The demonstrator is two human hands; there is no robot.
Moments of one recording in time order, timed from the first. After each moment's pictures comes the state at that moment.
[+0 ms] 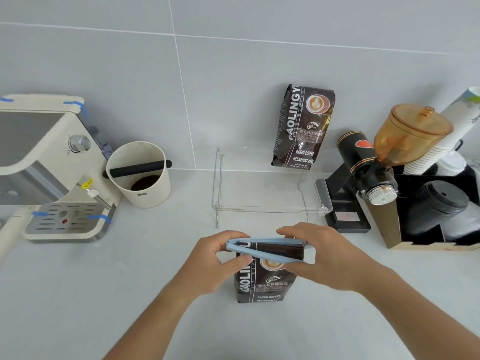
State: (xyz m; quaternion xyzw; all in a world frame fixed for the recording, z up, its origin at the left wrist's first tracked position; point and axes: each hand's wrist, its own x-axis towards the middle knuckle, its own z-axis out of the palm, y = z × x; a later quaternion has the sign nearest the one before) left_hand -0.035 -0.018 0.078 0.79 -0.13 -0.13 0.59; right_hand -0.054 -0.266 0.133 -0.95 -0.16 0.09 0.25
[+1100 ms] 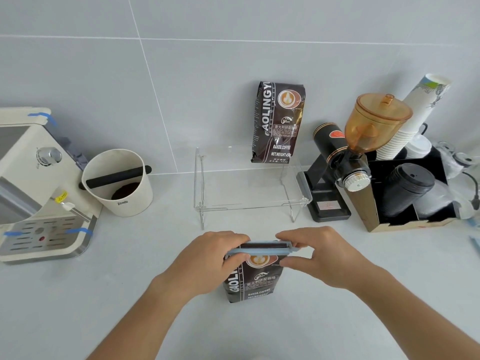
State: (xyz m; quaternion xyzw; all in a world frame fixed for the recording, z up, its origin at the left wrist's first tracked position) left_hand -0.032 -0.037 0.111 0.90 -0.32 -0.11 0.29; right_hand -0.082 -0.283 0.125 -0.93 -0.14 0.00 0.33
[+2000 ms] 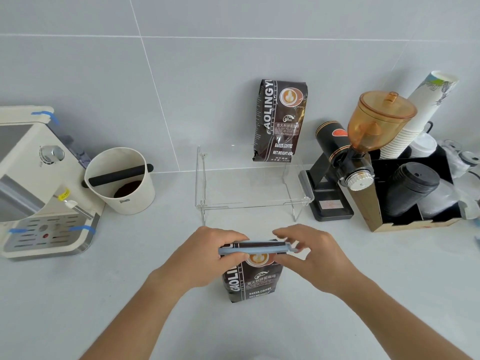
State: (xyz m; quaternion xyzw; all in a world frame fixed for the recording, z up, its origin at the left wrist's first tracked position) left_hand -0.025 -0.031 0.108 0.88 -0.26 -0.15 0.37; right_hand -0.081 -0.274 0.098 -0.91 -0.09 -0.05 0.40
